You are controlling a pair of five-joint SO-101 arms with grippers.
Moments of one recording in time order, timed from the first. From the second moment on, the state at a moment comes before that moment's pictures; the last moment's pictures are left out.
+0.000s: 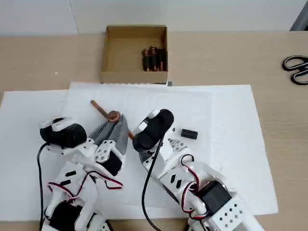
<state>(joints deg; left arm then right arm) 20.4 -103.1 79.5 41.6 32.6 -42.8 -71.6 63.6 52.9 0.0</state>
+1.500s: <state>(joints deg) 27.1 -103.3 79.4 50.9 37.3 -46.8 -71.6 62.8 49.8 4.3</state>
